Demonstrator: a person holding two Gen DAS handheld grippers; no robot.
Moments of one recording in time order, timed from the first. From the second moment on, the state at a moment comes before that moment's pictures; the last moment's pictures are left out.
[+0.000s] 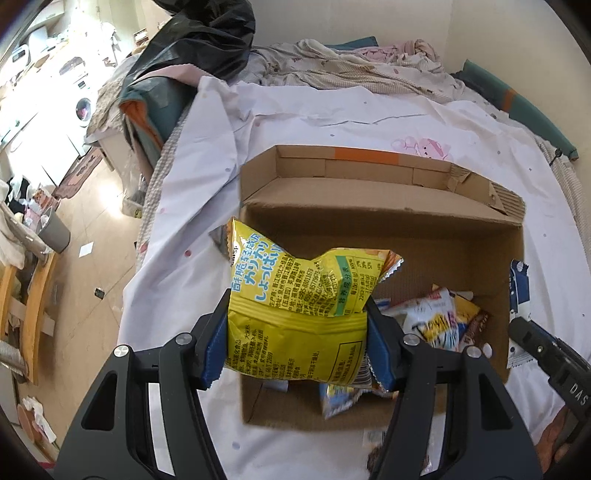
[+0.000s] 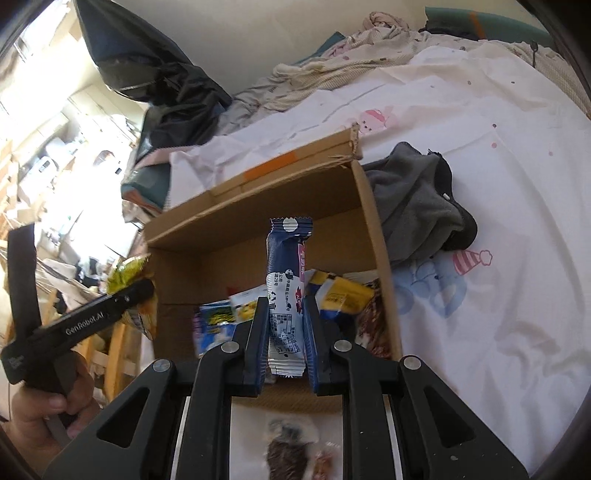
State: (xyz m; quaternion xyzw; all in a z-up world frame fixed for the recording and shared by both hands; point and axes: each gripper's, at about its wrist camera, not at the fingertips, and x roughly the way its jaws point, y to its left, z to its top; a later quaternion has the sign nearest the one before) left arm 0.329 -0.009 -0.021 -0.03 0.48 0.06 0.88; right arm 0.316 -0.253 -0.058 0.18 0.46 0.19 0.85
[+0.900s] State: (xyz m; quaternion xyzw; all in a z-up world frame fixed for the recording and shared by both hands) left arm 0.371 -0.030 -0.063 -0.02 0.52 0.05 0.85; right arm 0.340 -0.246 -0.098 0.17 0.52 0.15 0.82
